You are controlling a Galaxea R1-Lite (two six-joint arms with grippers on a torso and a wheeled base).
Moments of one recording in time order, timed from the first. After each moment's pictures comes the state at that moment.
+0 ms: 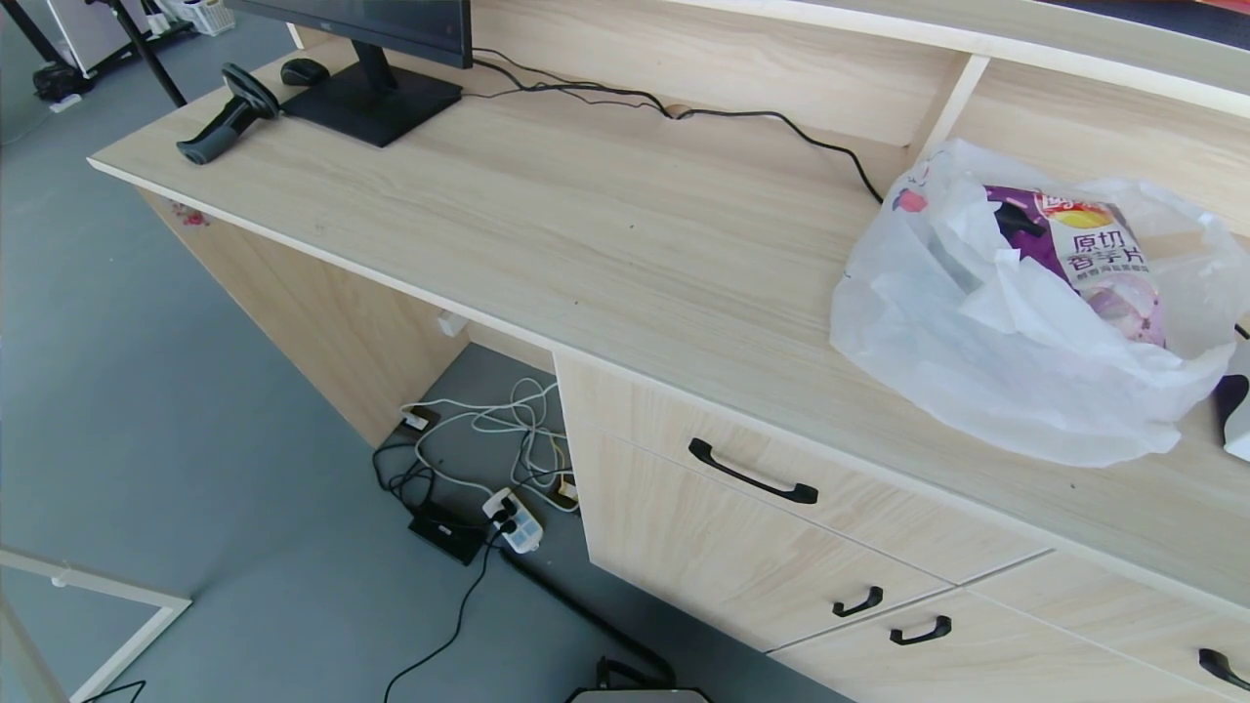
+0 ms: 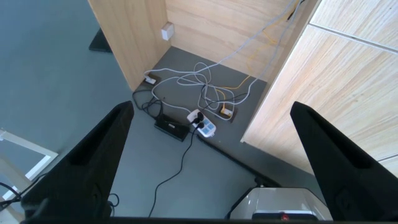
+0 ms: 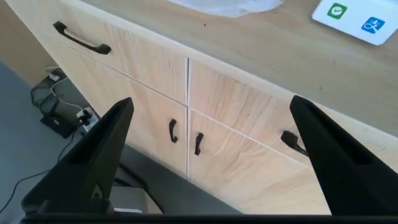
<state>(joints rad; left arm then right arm) 0.00 0.00 0.00 -0.02 0.00 0.06 -0.01 0.03 -0.02 -0.05 0.03 -0.08</state>
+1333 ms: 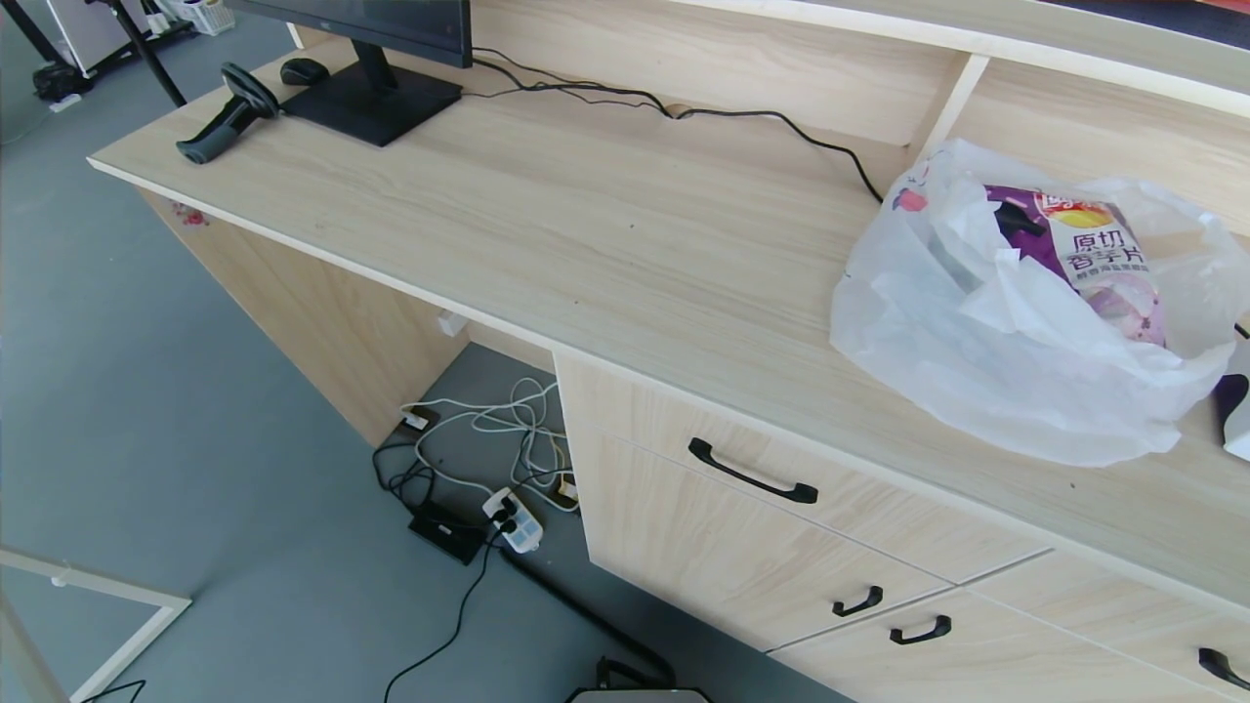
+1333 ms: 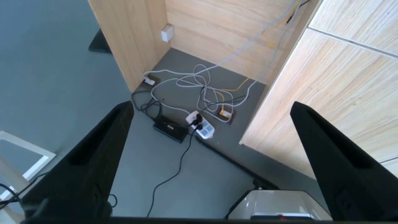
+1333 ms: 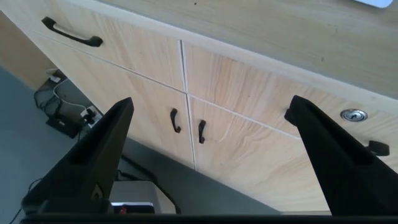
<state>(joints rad) 0.00 0.00 0.00 -0.03 0.00 0.05 0.00 0.00 0.00 0.00 -0.02 0.00</state>
